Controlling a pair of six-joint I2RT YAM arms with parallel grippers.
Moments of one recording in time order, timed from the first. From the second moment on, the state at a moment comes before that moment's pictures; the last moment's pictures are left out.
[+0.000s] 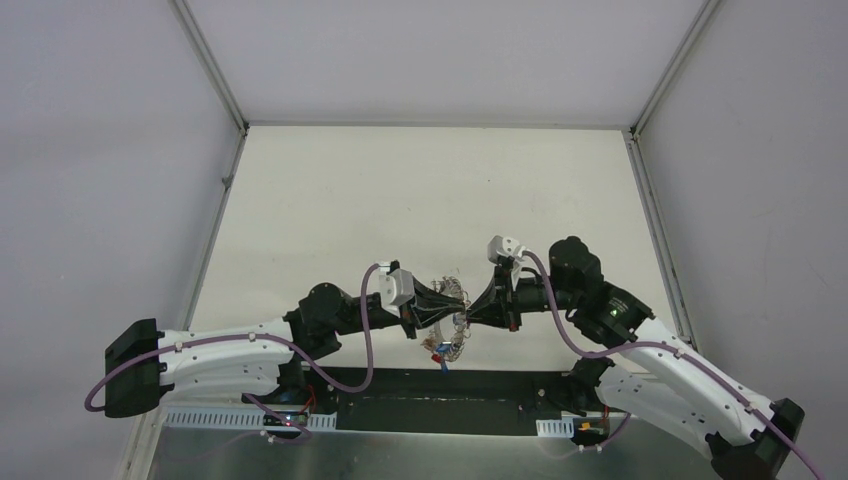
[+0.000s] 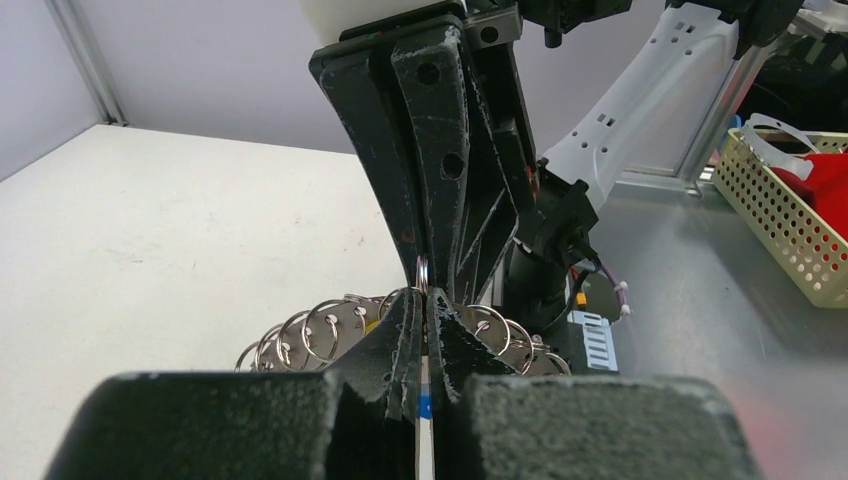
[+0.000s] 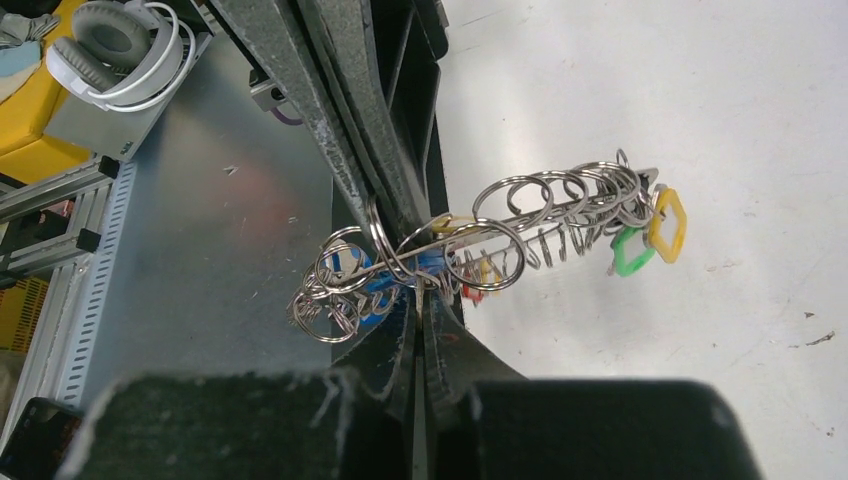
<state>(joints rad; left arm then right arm) -1.20 0.89 0.43 0.77 0.19 -0.12 0.80 0.72 0.67 -0.31 -0.76 0.10</state>
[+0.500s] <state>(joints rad) -1.20 0.90 0.42 0.75 0.19 -0.13 0.80 0.75 0.68 -0.33 -0.80 0.06</state>
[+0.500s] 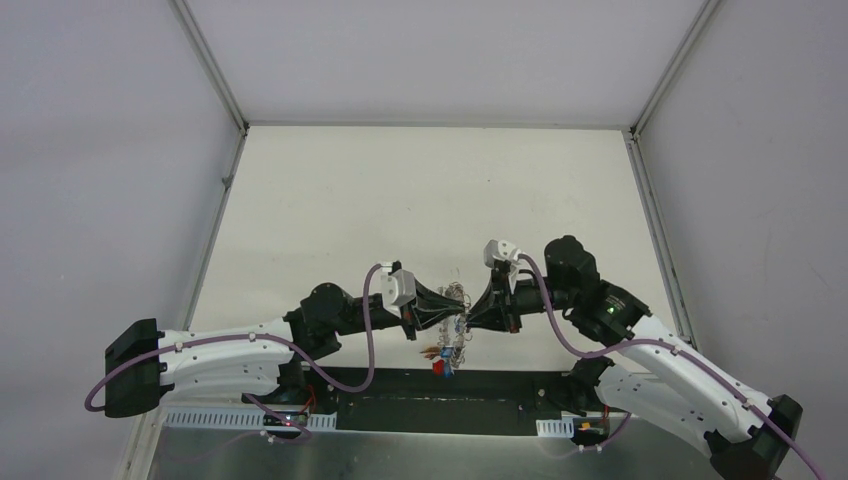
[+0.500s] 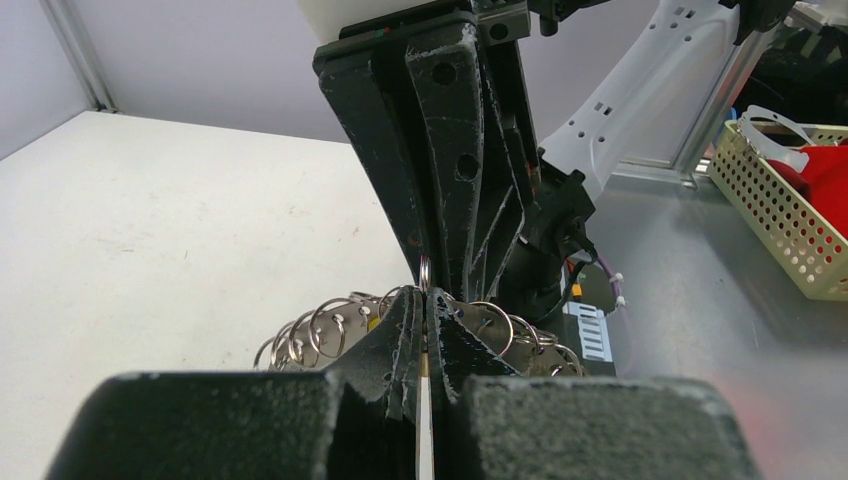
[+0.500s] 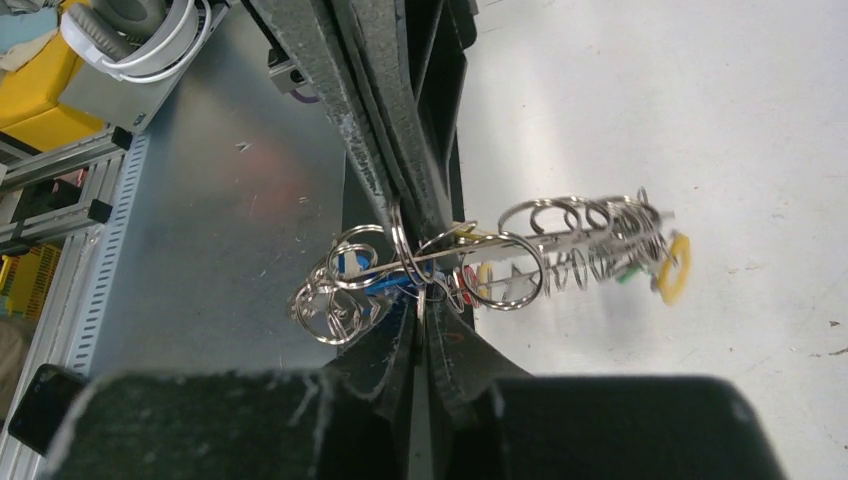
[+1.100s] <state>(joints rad) -1.20 0.90 0.43 0.67 0.20 -0.12 0.80 0.52 0.70 -0.42 -0.71 -0.06</state>
